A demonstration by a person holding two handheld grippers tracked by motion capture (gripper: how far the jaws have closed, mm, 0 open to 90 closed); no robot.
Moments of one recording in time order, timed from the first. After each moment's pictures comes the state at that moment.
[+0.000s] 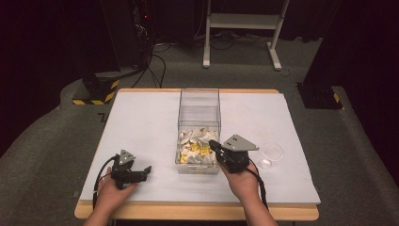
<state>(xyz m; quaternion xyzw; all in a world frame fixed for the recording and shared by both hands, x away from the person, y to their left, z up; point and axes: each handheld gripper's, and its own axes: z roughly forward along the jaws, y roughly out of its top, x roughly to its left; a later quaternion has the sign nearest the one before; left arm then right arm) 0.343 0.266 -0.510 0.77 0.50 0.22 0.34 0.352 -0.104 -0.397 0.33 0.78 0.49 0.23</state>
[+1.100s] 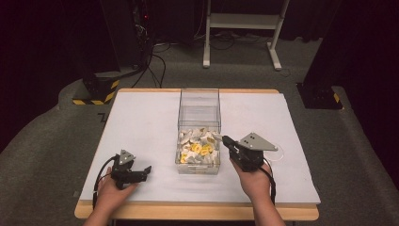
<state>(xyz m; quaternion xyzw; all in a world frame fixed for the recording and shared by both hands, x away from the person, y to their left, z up) 0.343 0.266 -0.510 0.77 0.50 0.22 0.34 0.352 -0.139 -0.387 0.35 0.75 0.50 0.25</state>
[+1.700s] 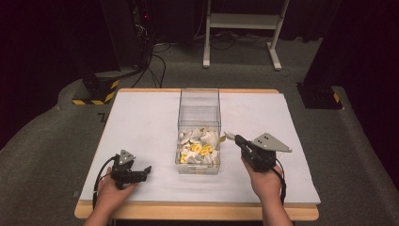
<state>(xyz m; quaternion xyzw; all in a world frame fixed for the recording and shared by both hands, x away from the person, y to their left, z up) 0.343 0.267 -0.510 0.77 0.50 0.22 0.34 0.351 -0.169 -0.386 0.38 0.73 0.50 0.26</state>
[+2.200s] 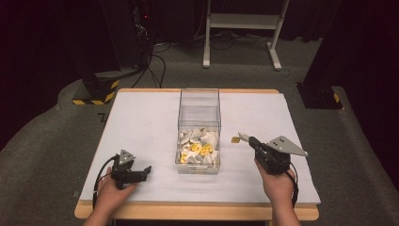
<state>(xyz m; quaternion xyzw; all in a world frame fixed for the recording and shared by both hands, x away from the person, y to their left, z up) 0.343 0.267 -0.510 0.77 0.50 0.22 0.34 0.345 -0.204 -0.390 0.42 0.72 0.49 0.28</state>
